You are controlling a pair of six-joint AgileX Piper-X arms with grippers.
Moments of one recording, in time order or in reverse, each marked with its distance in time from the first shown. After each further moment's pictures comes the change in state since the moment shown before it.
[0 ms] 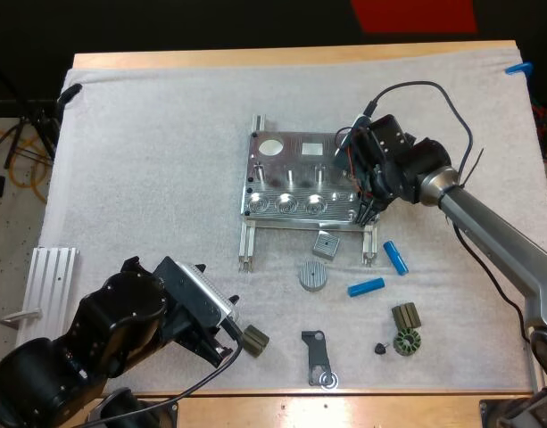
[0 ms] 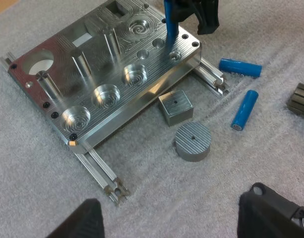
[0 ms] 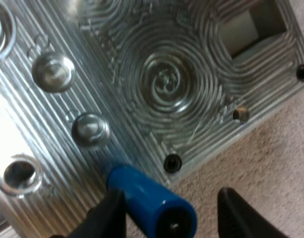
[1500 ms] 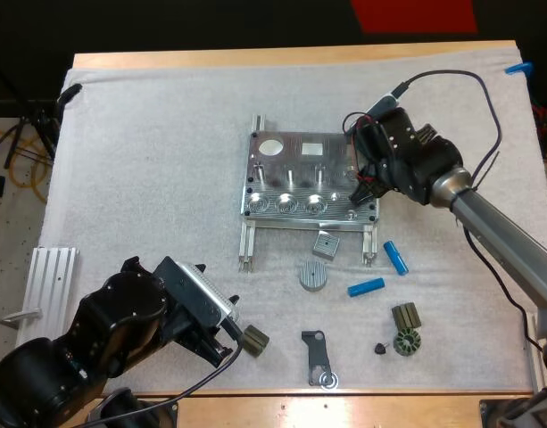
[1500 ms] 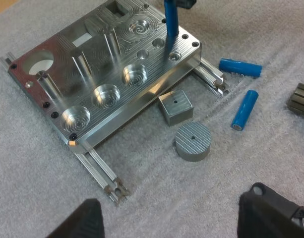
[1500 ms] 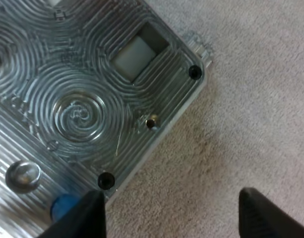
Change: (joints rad) left arm 0.000 0.000 0.000 0.000 0.000 0.000; right arm -0.006 -0.054 0.000 -0.061 0.111 0.247
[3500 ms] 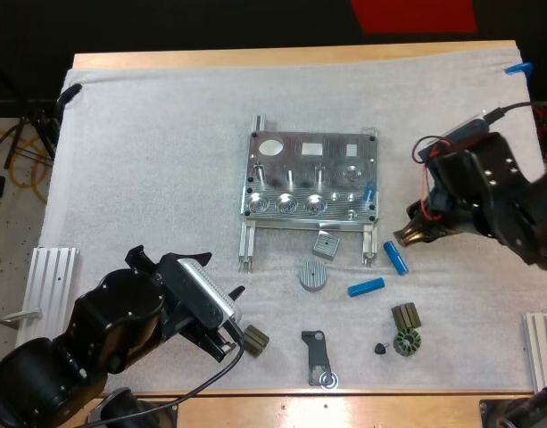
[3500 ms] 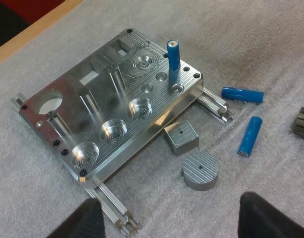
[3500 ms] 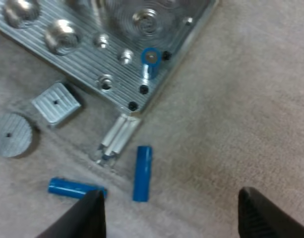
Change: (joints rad) left arm 0.000 0.000 0.000 -0.084 0.000 0.067; right arm 0.000 -0.471 0.000 0.472 -0.202 0.251
